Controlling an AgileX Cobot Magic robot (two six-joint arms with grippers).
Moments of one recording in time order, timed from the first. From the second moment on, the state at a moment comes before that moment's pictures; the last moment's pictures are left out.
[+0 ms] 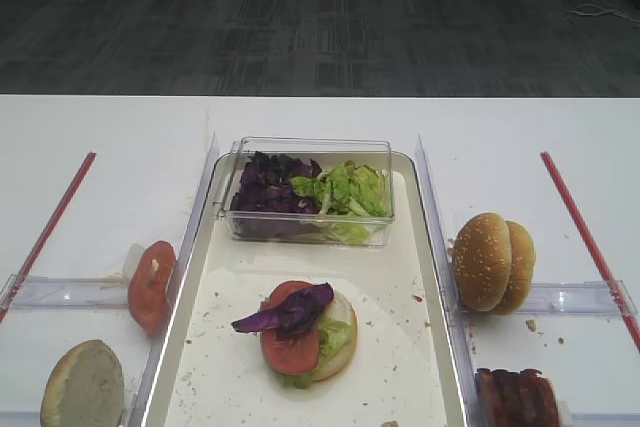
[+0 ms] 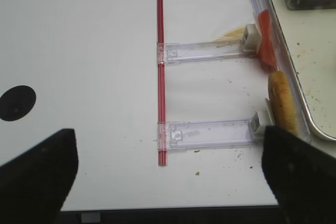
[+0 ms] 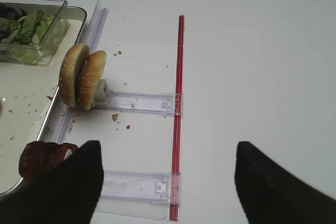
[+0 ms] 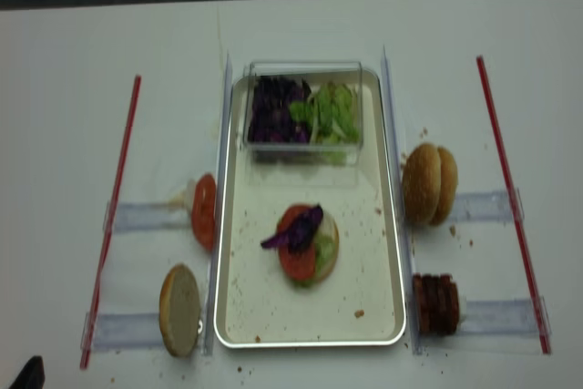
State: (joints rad) left arm 0.01 -0.02 -0.54 0.06 1.28 -0.02; right arm -0.03 -0.02 -0.49 0.06 1.12 -0.11
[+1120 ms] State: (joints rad) left arm 0.01 -0.02 -0.49 0.05 1.19 -0.03; right arm -0.03 -0.02 -0.49 0.06 1.12 -0.11
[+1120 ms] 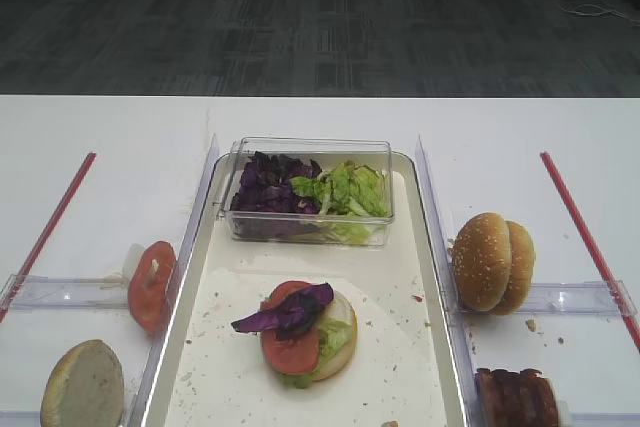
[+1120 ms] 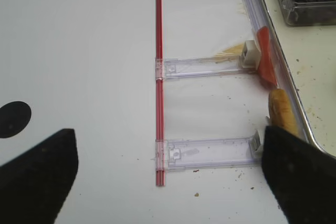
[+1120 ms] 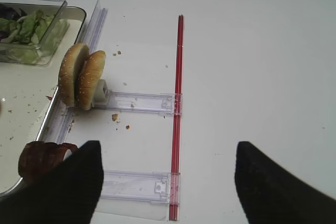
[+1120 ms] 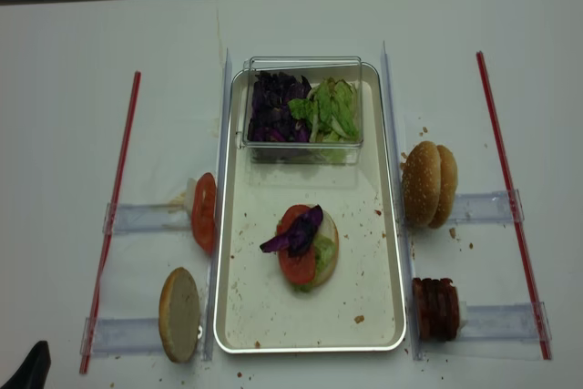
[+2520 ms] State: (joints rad) left arm 0.01 -0.02 -0.49 0.05 1.18 -0.03; right arm -0.03 -0.02 -0.49 0.06 1.12 -0.10
